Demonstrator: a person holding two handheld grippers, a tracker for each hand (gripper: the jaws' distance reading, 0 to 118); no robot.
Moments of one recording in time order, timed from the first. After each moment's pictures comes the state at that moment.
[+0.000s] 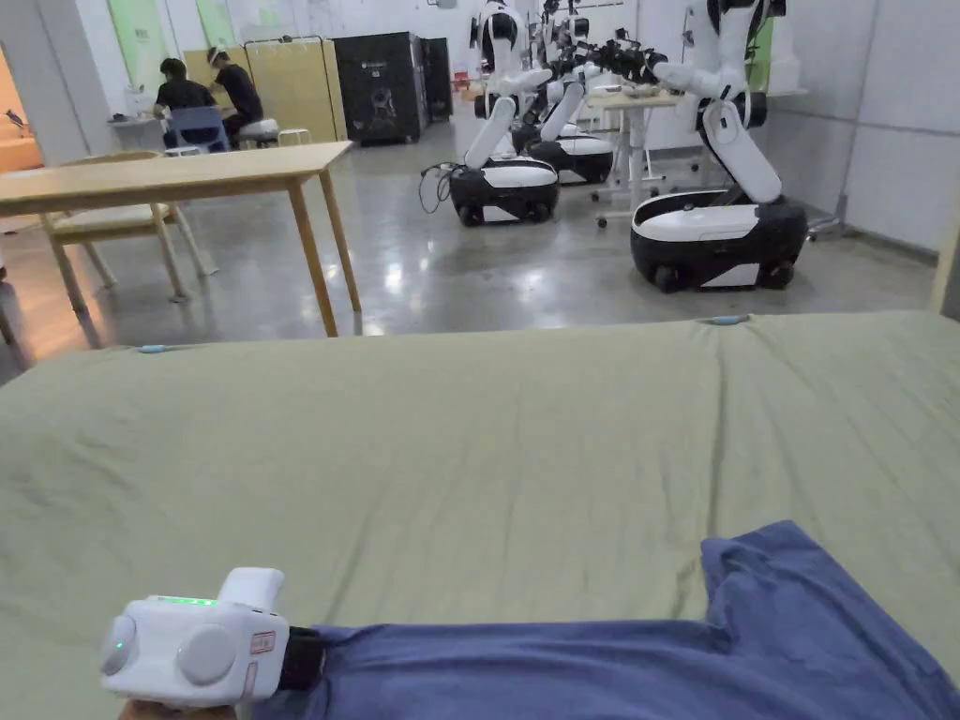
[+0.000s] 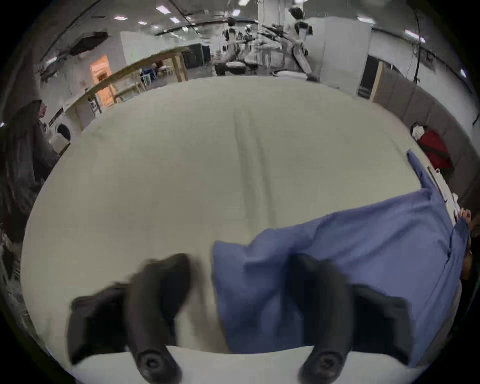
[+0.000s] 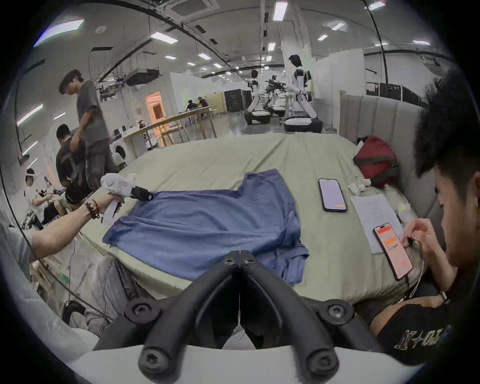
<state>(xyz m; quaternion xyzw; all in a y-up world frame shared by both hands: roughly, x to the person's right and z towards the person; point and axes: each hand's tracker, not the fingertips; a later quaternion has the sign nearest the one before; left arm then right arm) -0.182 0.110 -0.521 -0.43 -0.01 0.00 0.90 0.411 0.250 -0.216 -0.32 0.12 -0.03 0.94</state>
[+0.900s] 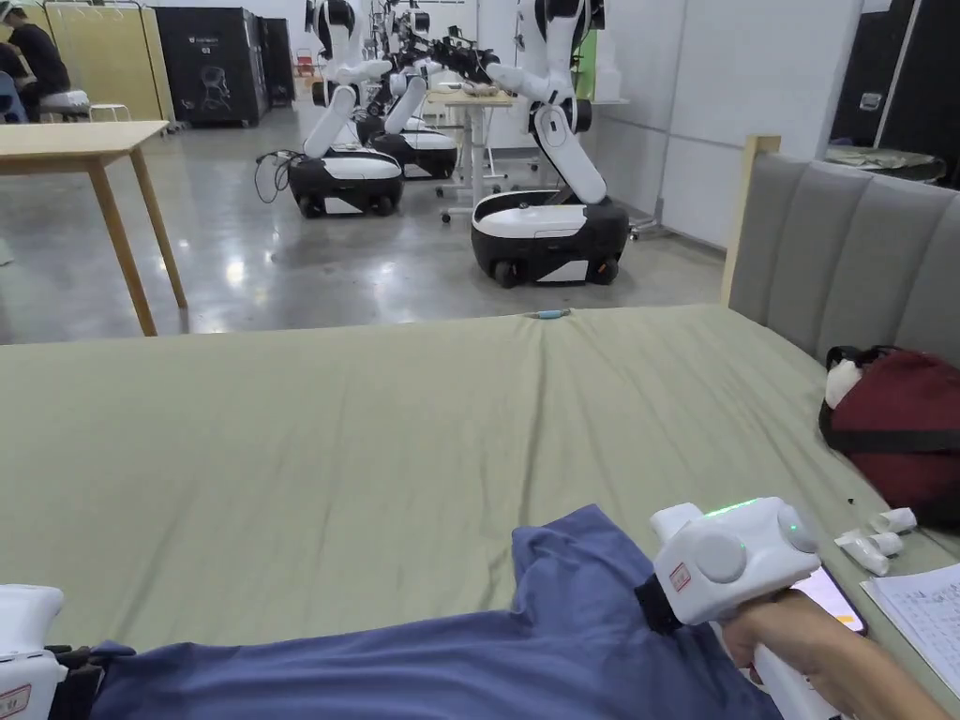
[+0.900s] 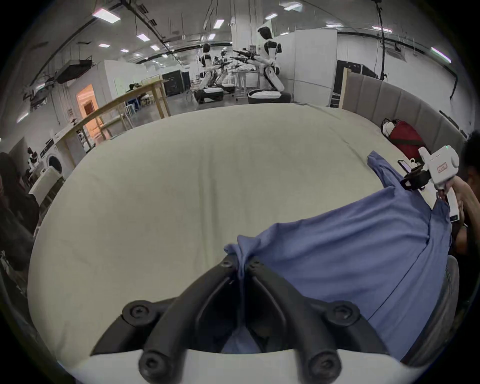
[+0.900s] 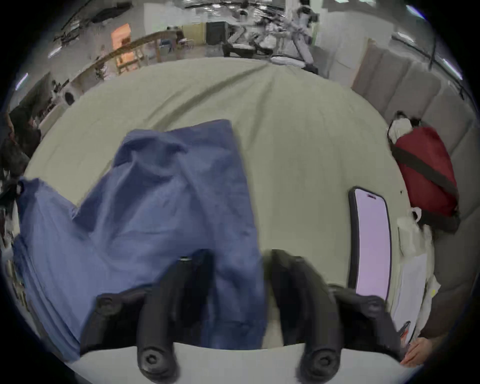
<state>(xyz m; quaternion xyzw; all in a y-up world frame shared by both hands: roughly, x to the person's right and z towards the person) -0.132 0.162 -0.481 -0.39 -0.06 -0.05 0.92 0.412 0.117 -0.575 -0.50 0.06 0.11 0.86</state>
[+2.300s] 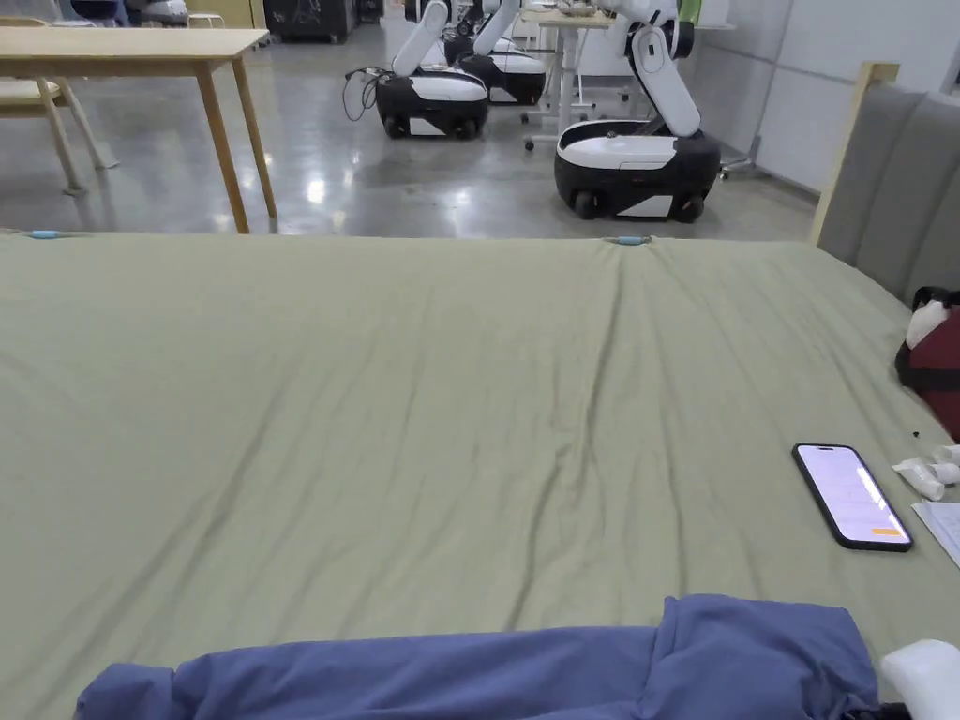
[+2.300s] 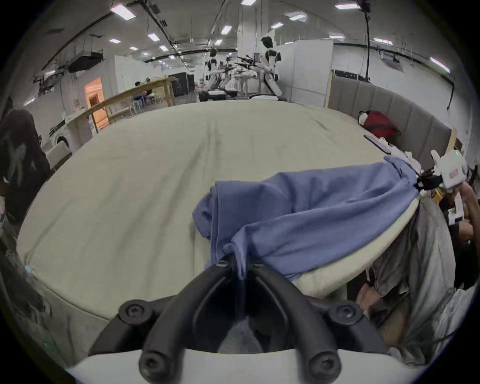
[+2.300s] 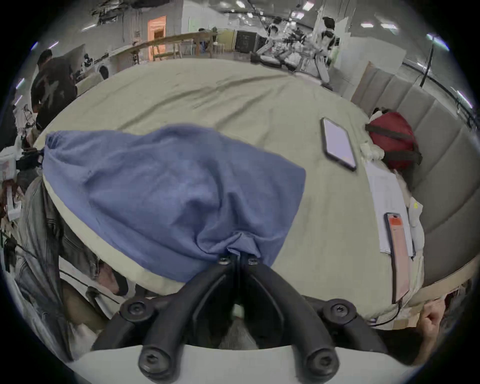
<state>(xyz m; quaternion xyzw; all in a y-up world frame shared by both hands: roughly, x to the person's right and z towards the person) -0.175 0.104 -0.235 -0.37 -0.05 0.00 0.93 0.445 0.136 -0.289 -0.44 0.10 0.14 0.88</state>
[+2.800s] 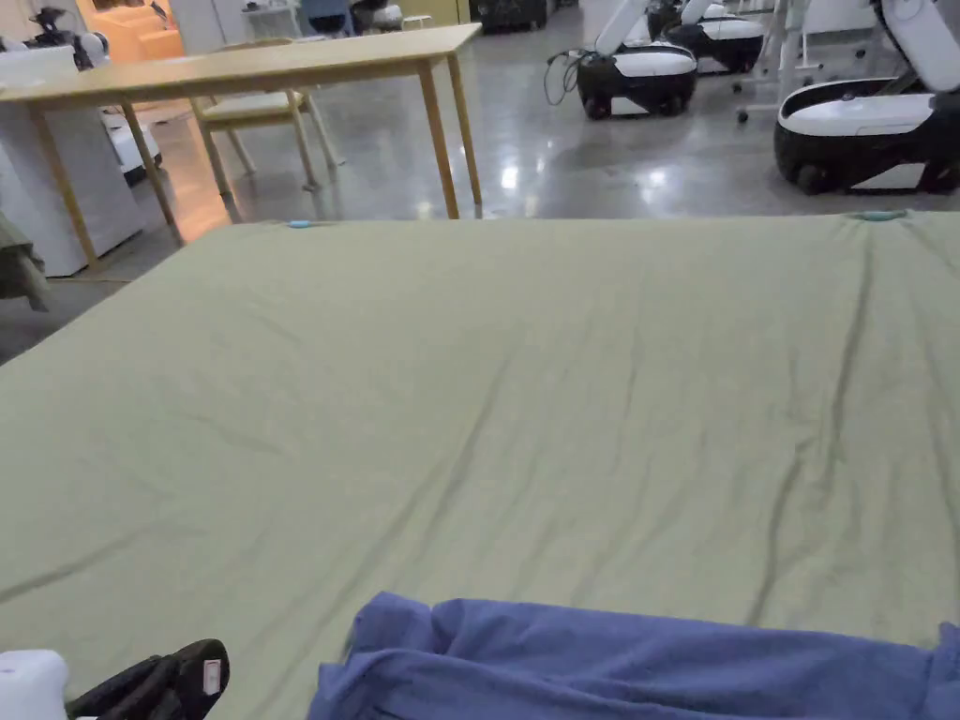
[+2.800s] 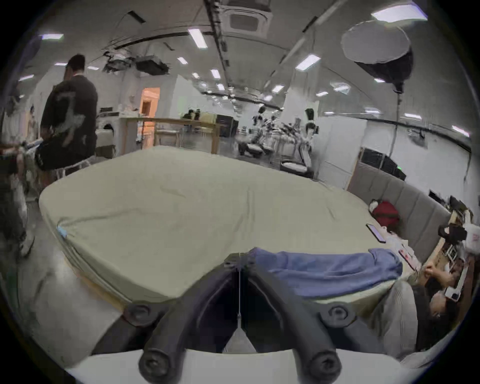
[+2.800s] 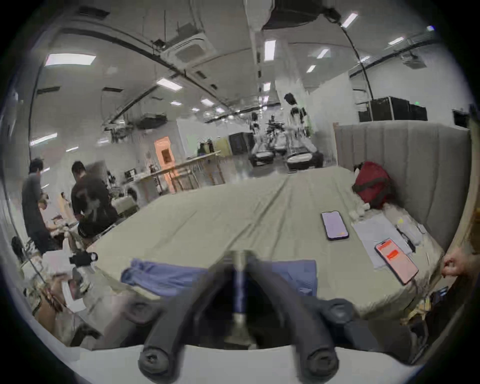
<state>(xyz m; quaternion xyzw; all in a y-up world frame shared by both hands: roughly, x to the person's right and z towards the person) -0.210 0.183 -0.147 -0.23 0.04 0.14 0.96 0.410 0.275 -0.160 -0.18 0.13 -0.09 0.97</state>
